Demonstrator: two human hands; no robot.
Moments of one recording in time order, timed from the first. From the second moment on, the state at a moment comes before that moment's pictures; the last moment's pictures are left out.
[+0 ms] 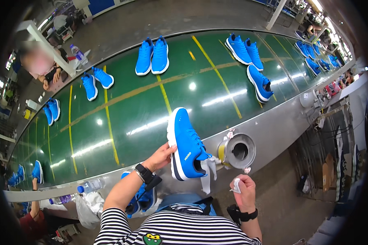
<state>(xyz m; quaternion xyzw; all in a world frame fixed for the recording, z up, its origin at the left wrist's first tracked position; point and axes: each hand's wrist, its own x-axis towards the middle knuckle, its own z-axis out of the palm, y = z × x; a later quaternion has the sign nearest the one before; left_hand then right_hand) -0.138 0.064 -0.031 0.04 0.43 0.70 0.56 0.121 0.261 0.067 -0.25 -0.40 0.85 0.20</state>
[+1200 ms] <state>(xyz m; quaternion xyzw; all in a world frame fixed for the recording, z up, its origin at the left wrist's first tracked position) -0.043 -0.259 -0.052 -0.19 0.87 0.40 -0.22 -0.046 0.013 0.044 -0.14 -0.34 0.90 -0.25</state>
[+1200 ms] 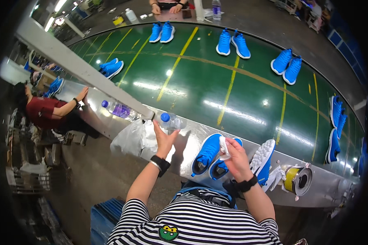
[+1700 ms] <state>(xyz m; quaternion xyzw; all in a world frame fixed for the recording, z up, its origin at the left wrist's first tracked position) -0.099 -0.216 0.074 0.24 0.95 0.09 -0.20 -0.068 -0.039 0.030 -0.15 -0.29 0.93 -0.15</state>
